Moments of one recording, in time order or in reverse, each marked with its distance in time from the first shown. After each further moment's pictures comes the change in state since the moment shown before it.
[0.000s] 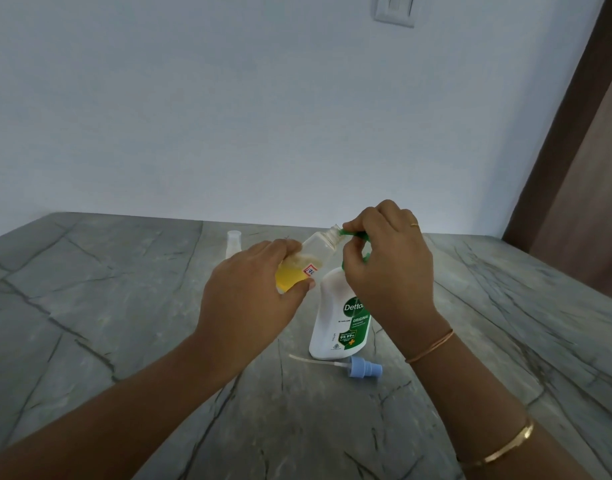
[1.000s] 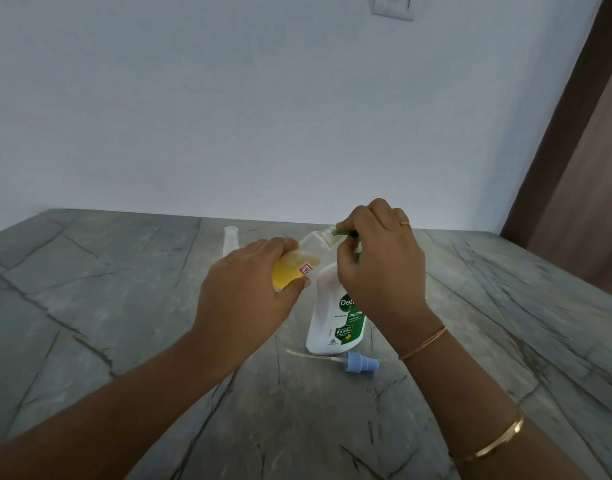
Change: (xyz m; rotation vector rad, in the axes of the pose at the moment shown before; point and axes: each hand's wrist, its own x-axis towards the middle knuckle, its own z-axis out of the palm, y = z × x) left_hand -0.001 -0.002 0.002 0.017 0.011 0.022; right_hand -0.002 -0.004 -0.001 -0.038 -0.008 -0.029
